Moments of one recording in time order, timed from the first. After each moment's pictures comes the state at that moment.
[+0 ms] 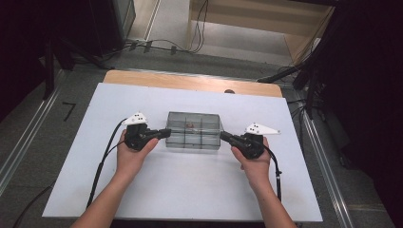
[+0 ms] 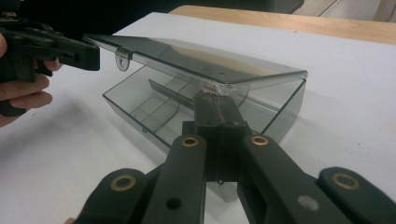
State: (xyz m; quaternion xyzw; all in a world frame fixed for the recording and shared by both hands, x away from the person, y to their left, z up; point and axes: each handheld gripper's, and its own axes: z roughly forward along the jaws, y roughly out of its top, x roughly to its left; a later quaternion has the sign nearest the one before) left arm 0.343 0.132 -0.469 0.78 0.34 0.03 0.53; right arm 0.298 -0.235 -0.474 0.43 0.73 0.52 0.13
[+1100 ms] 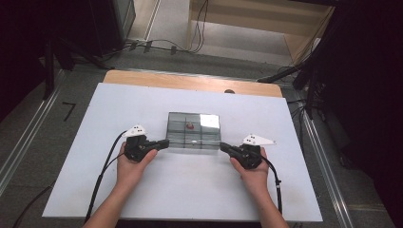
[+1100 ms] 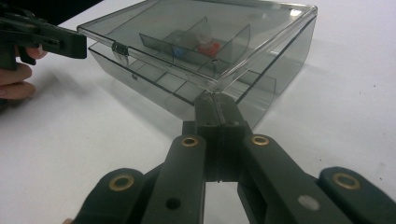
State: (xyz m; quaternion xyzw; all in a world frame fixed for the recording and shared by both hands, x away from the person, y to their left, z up) left arm 0.325 0.137 -0.500 0.77 0.37 0.02 0.51; right arm 0.283 -0.235 -0.507 0.44 0.74 0.49 0.12
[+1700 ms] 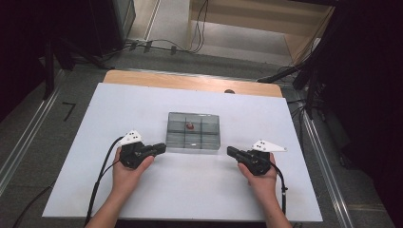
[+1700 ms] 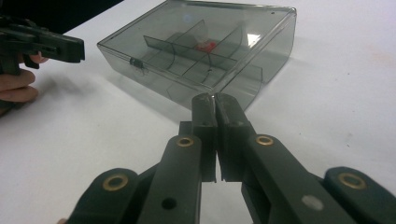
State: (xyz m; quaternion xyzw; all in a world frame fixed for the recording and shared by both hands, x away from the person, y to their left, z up) left arm 0.302 0.147 -0.497 0.77 0.36 0.05 0.52; right arm 0.261 -0.257 -0.505 0.44 0.73 0.51 0.12
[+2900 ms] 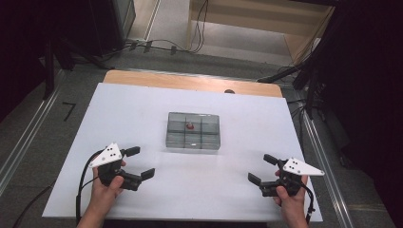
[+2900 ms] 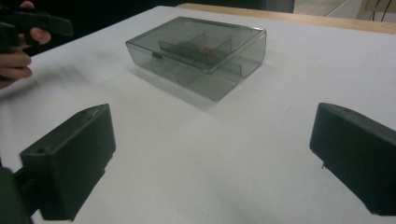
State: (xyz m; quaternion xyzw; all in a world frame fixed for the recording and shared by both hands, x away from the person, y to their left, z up) left arm 0.253 0.191 -0.475 0.77 0.30 0.07 0.56; right arm 0.194 -0.316 -0.486 0.40 0.73 0.53 0.16
